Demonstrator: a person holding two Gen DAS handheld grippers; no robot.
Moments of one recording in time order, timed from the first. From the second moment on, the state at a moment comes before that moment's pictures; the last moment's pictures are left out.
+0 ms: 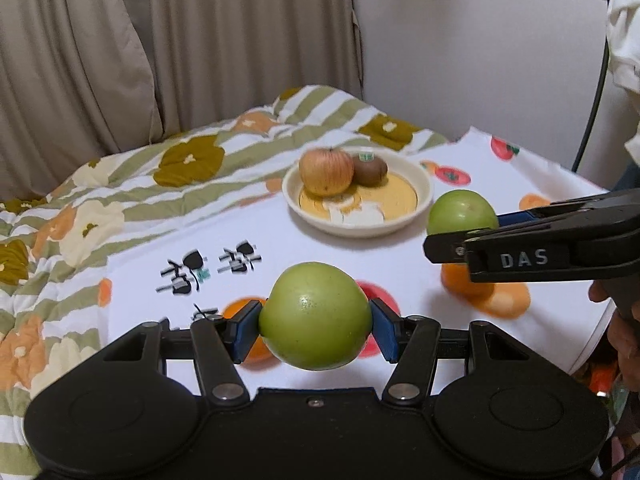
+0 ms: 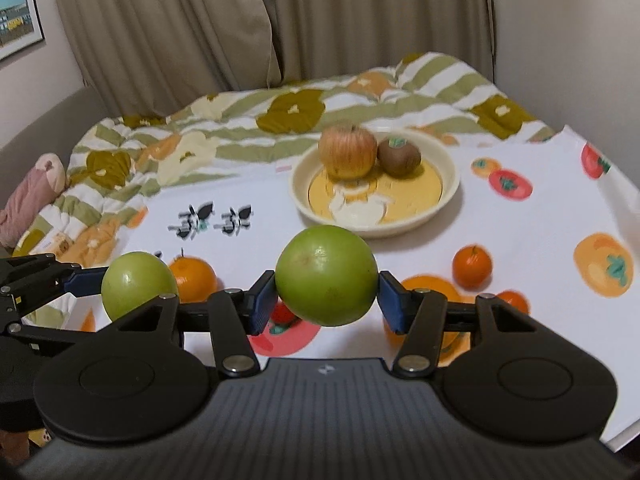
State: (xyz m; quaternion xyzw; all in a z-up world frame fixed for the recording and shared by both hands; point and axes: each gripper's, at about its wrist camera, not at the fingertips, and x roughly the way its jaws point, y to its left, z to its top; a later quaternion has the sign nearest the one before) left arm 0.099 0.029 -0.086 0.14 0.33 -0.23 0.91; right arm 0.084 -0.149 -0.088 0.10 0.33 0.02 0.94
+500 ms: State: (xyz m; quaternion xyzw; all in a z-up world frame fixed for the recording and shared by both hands) left arm 0.128 -0.028 -0.040 0.11 0.31 -0.18 0.93; right arm 0.118 -0.227 -0.040 0.08 0.32 0.06 0.94
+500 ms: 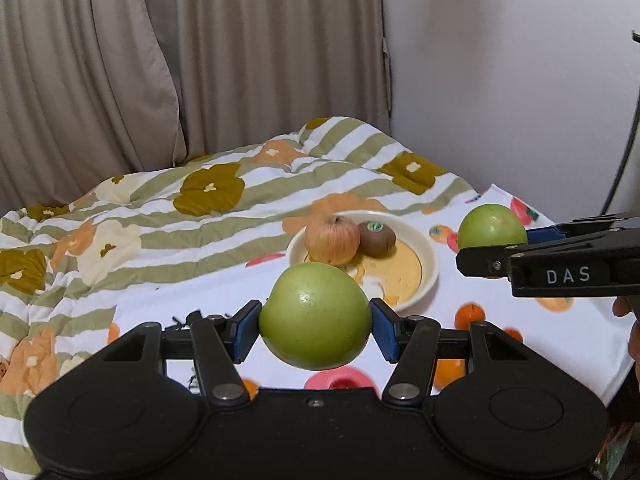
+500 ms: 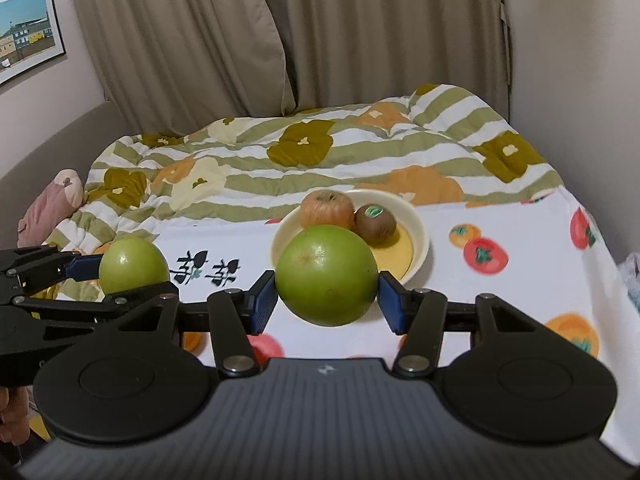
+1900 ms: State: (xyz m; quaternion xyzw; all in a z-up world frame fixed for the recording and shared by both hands) left arm 0.244 -0.152 -0.135 0.16 0.40 -0.13 0.89; right arm 0.277 -0.313 -0.116 0.02 0.39 0.20 0.90
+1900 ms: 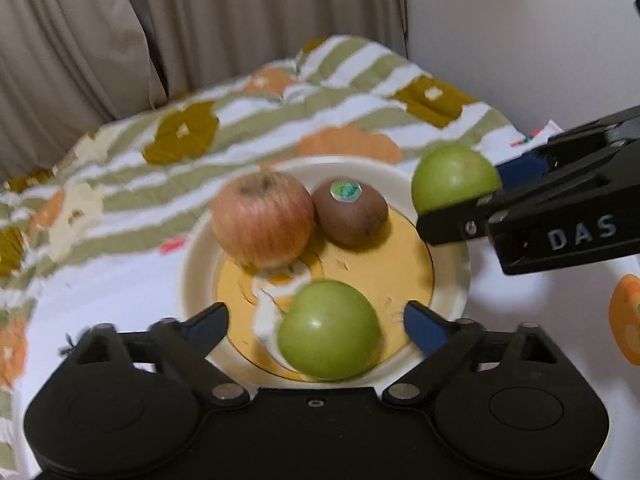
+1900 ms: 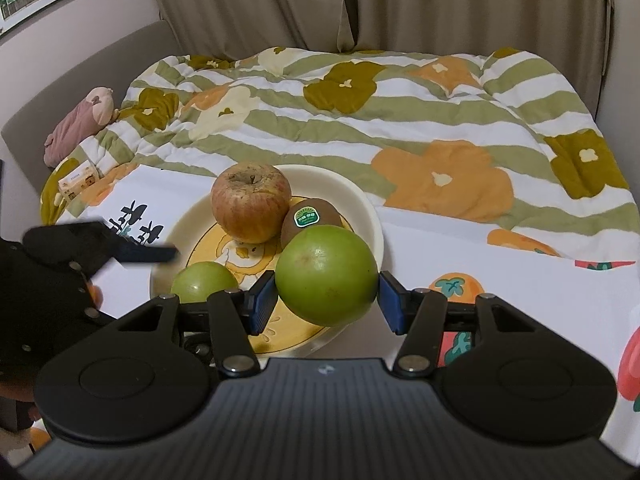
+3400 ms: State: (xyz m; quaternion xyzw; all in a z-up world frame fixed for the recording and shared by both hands) left arm 0.177 -0.086 -0.080 0.05 0.39 -0.03 0.92; right arm 0.251 -0.272 -0.100 -0.02 0.40 0.20 0.89
